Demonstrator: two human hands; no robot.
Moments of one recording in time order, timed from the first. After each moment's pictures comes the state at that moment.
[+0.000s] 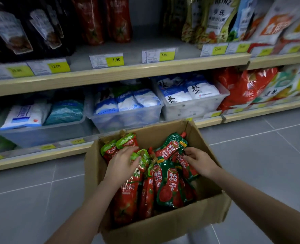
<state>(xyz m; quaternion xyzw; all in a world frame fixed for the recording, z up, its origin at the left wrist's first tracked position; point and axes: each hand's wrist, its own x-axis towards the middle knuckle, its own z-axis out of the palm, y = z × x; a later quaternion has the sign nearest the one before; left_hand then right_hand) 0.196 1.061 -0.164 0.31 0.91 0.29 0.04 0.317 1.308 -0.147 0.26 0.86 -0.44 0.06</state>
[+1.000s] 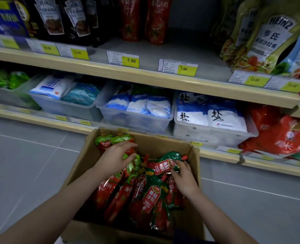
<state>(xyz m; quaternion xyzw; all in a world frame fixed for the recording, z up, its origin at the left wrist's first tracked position) 0.193 1.114 -0.145 0.20 0.94 0.28 0.05 0.259 1.362 -0.183 0.16 0.87 -0.45 0.14</state>
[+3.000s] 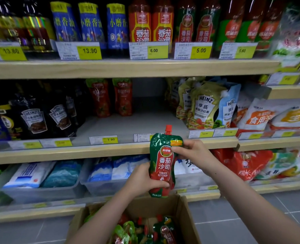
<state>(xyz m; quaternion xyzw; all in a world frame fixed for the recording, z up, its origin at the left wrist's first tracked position) 0.127 1.222 -0.001 0.28 0.84 0.44 0.15 0.185 1.399 0.086 0.05 0.75 -0.66 -0.05</state>
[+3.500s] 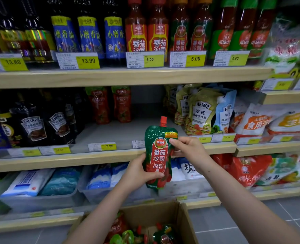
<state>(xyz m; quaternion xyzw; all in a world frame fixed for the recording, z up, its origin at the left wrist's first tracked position) 0.121 1.221 0.037 0.25 0.79 0.54 0.14 0.169 1.398 0.091 0.06 0.72 -0.69 -0.09</state>
